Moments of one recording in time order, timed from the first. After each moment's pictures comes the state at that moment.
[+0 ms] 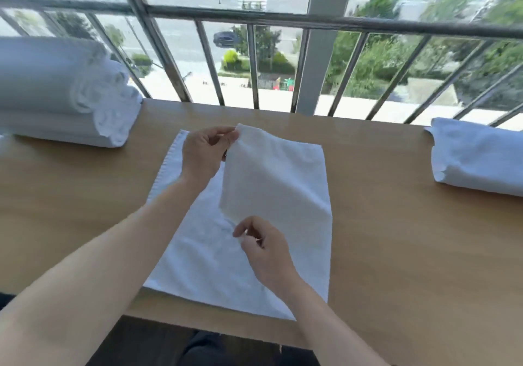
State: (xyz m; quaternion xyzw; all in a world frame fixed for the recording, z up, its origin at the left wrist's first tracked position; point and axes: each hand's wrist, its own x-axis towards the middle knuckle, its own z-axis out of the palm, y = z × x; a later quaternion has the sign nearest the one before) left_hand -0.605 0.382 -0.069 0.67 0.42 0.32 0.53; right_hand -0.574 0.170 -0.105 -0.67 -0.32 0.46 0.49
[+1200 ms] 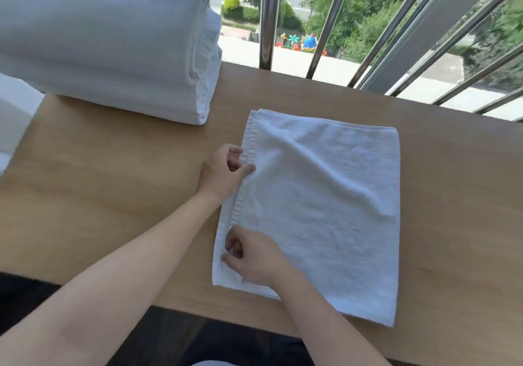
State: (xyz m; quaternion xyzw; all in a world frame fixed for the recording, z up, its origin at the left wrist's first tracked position) left_hand -0.798 0.523 -0.187 0.69 0.51 0.13 0.49; right_hand -0.753 0.354 -0.168 -0.69 -0.48 0.51 0.17
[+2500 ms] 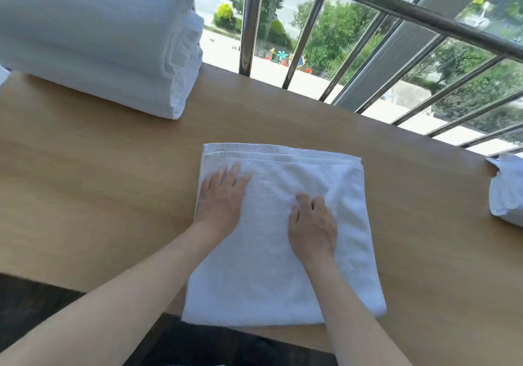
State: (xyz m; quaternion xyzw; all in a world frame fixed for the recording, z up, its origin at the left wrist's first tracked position) left_hand -0.773 0.432 -0.187 0.90 0.41 -0.06 0.15; right_hand -0.627 0.293 -0.171 -0.91 -0.39 0.12 0.04
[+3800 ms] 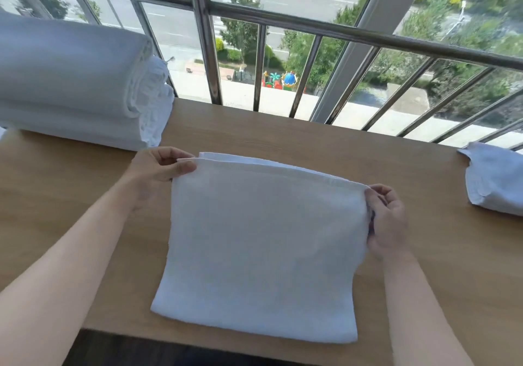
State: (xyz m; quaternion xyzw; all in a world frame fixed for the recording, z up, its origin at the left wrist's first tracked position) left_hand -0.789 0.539 -0.106 0.61 0.42 0.17 0.65; right_hand -0.477 0.227 -0.124 -0.69 0.00 0.28 0.67
